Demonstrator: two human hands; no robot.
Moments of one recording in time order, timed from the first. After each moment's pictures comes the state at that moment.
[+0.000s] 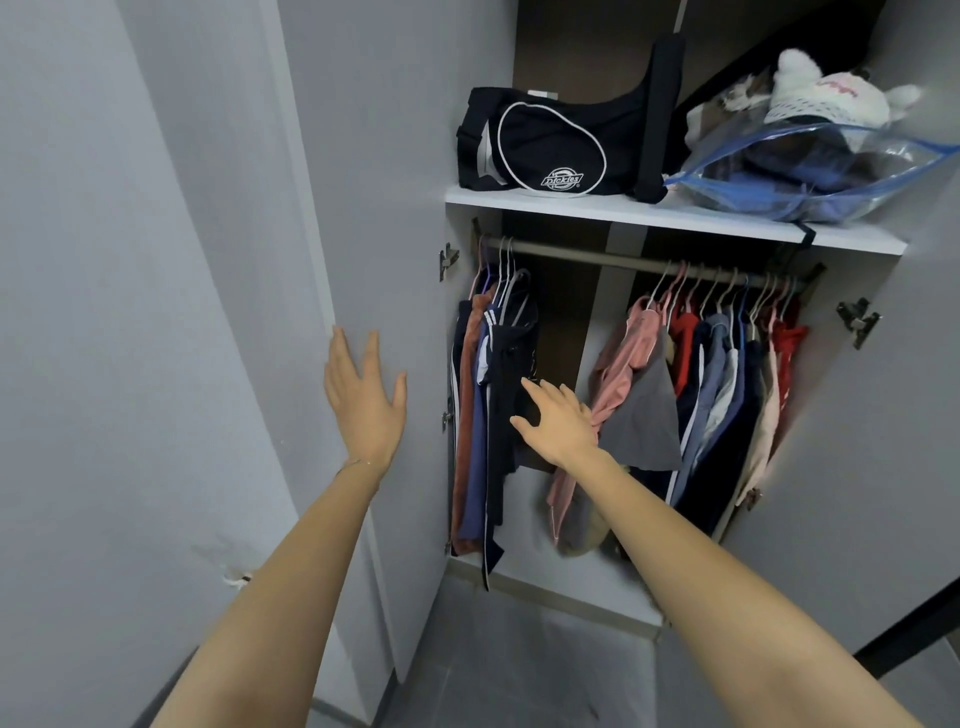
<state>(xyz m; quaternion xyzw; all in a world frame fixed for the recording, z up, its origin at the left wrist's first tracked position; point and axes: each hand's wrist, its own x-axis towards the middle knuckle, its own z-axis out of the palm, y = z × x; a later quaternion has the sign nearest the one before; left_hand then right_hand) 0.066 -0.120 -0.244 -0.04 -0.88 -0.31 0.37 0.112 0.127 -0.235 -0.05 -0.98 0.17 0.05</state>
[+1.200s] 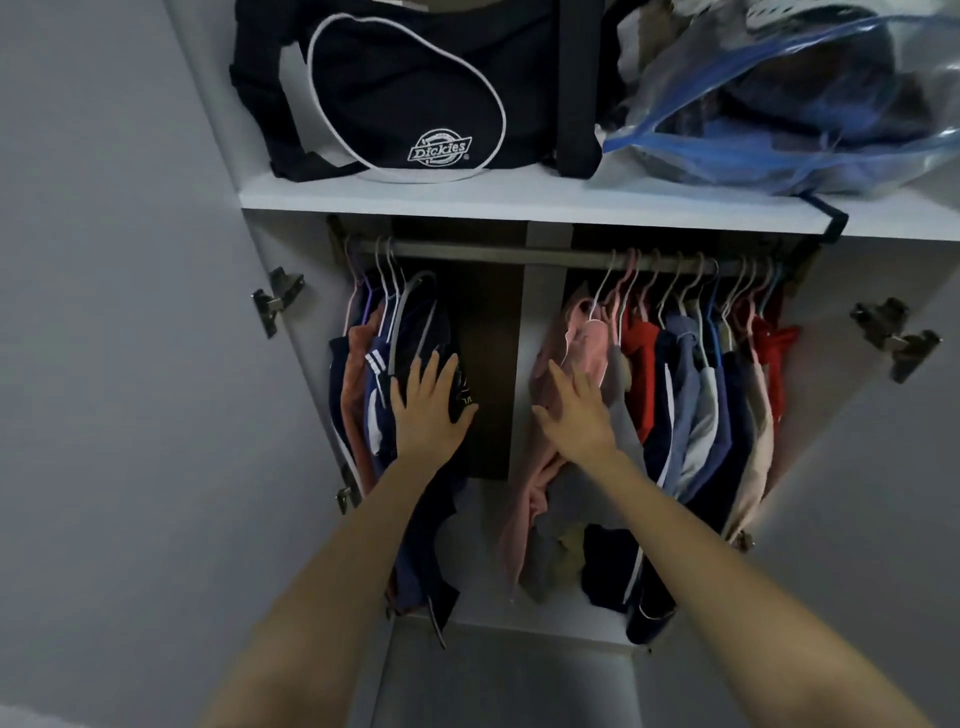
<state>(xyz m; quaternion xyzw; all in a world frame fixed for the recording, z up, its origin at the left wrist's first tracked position) -0.174 0.144 -0.307 -0.23 -0.94 -0.22 0.14 -0.088 0.343 -0.290 -0.17 -0.96 0.20 0.12</state>
